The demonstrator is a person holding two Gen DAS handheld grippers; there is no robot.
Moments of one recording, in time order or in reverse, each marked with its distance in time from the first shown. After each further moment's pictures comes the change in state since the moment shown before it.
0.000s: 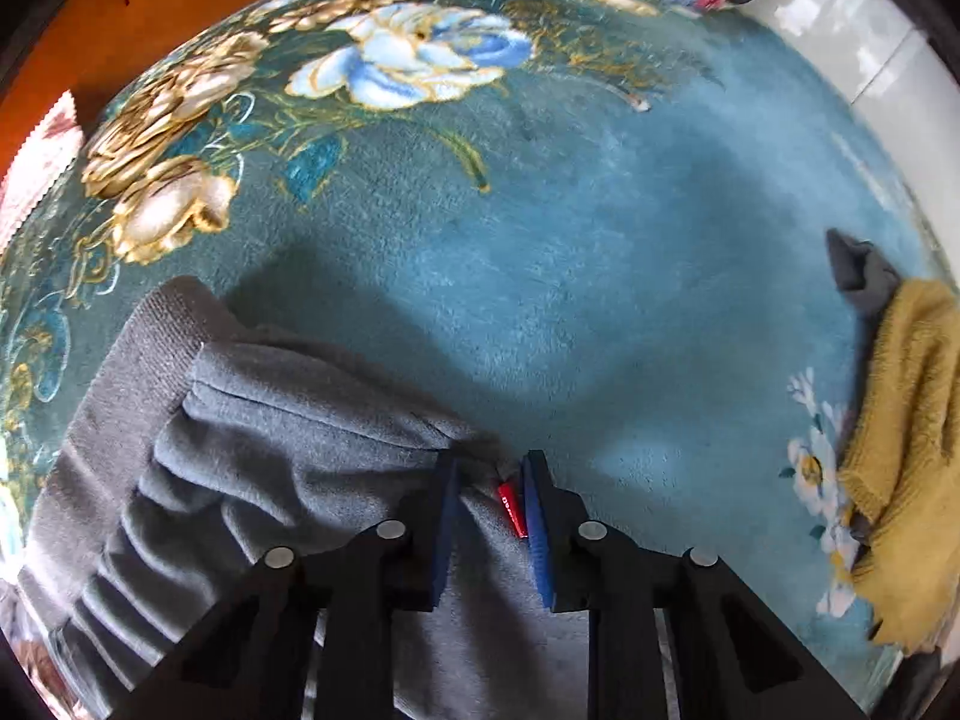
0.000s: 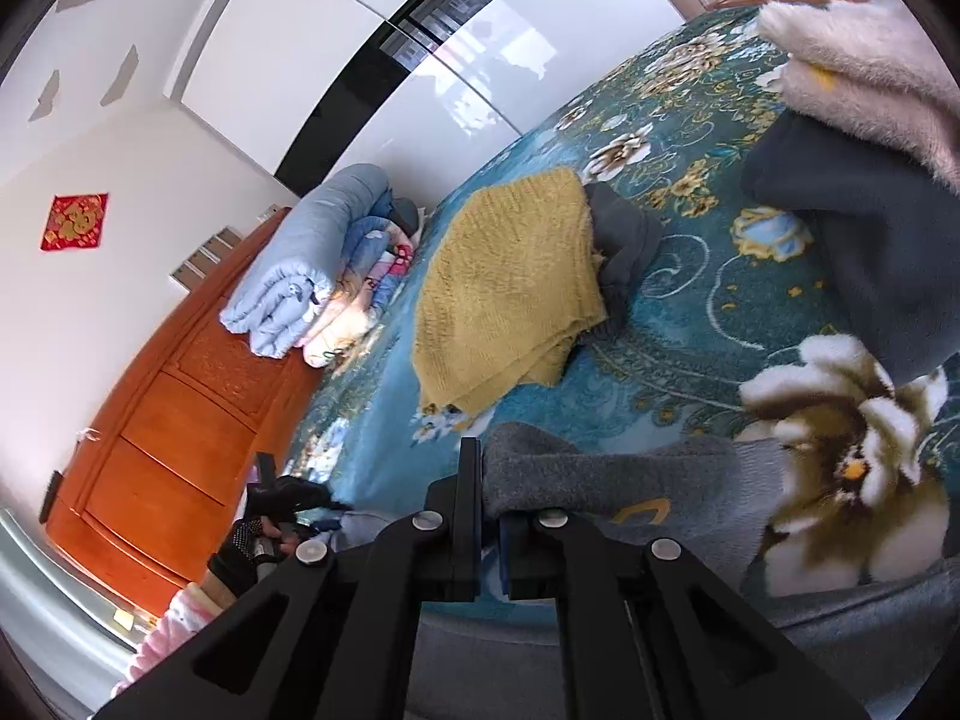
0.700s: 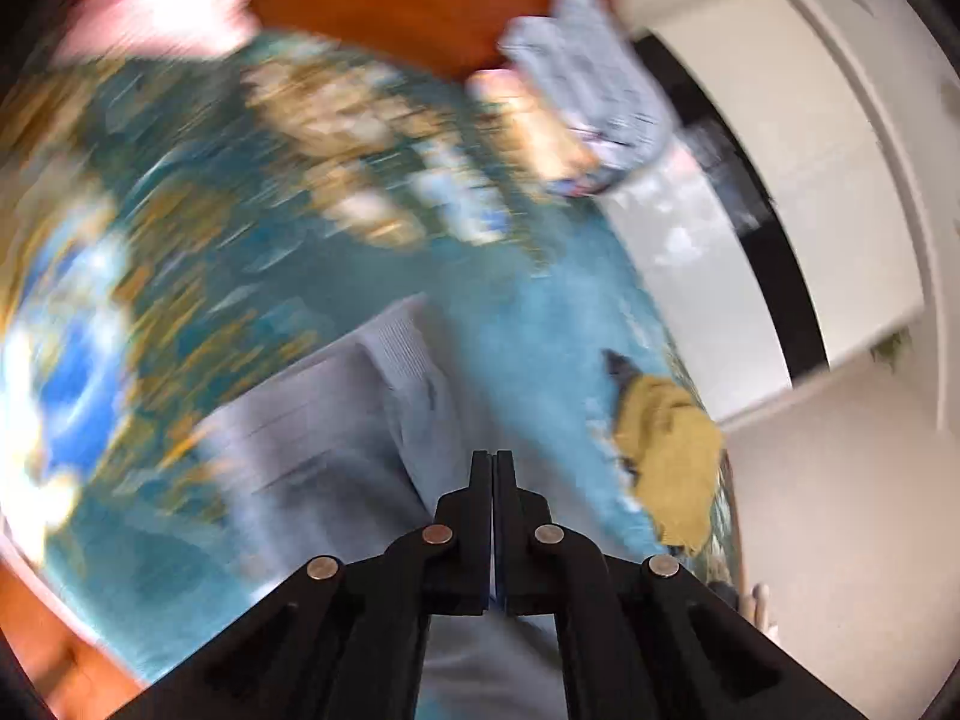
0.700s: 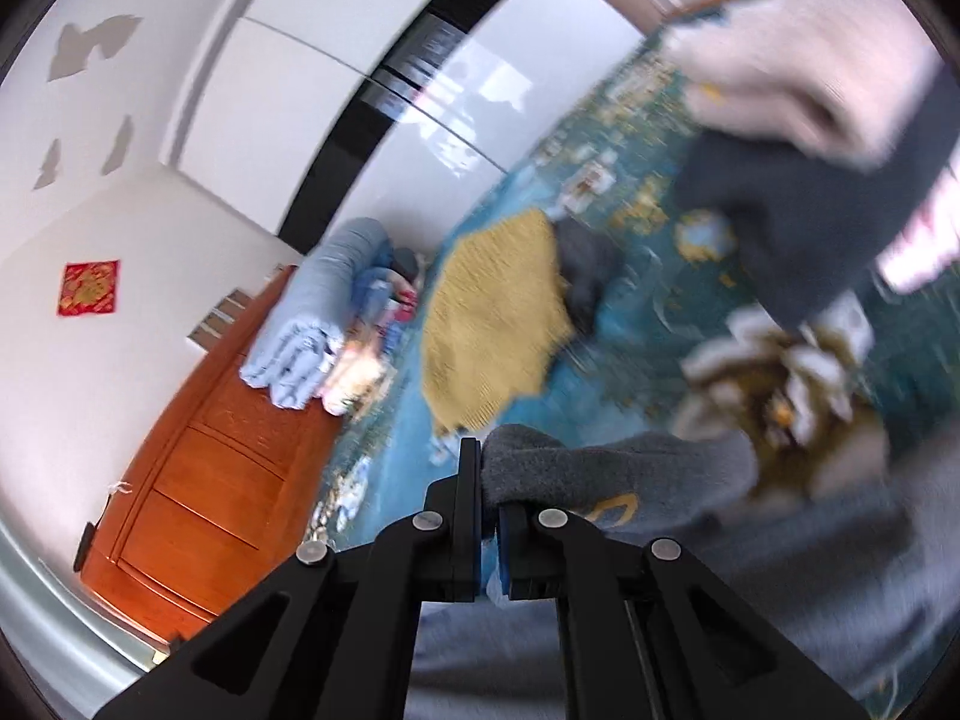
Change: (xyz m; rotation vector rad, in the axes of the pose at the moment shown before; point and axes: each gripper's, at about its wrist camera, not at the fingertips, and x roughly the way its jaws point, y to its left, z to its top) left arm -0.124 0.284 -0.138 -0.240 -0.228 -0.697; right arm -0.063 -0.026 -0.032 0.158 -0.063 0.022
